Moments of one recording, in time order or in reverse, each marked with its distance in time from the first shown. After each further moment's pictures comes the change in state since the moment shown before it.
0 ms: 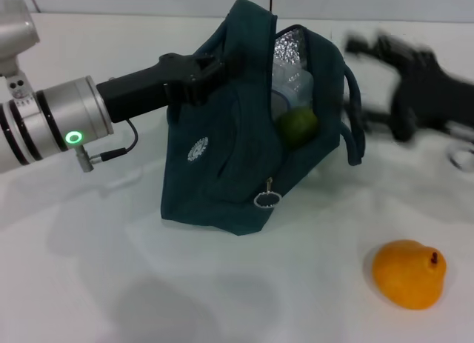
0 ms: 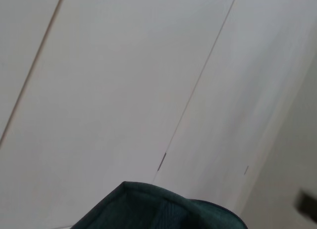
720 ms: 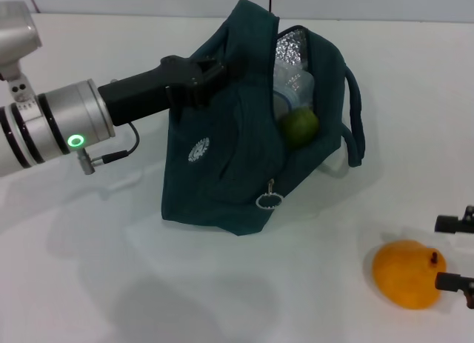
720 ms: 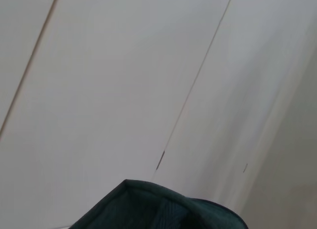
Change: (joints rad) left arm 0.005 -0.006 0.004 0.002 -0.001 -0.001 0.017; right arm -0.272 -0.082 0.239 -0.105 -0.496 -0.239 0.027
